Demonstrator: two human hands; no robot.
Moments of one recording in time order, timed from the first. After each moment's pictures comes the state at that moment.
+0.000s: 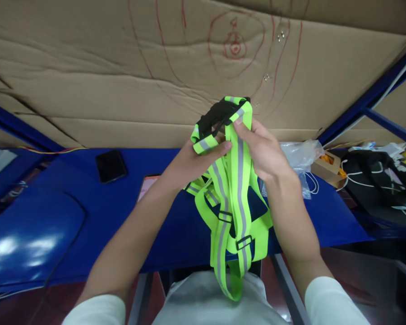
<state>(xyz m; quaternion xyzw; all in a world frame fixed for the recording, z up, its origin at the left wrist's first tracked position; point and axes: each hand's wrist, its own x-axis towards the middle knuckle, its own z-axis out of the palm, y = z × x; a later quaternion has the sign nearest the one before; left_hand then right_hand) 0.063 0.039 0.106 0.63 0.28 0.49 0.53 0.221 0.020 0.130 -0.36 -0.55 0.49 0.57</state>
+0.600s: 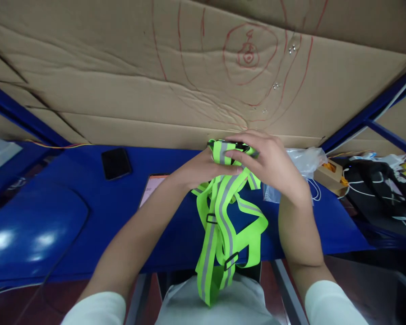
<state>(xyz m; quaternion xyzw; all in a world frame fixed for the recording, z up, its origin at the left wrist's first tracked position) 0.057 0.045 0.094 0.61 0.28 0.36 0.65 0.240 0.006 0.147 -0.42 -0.85 0.07 0.32</state>
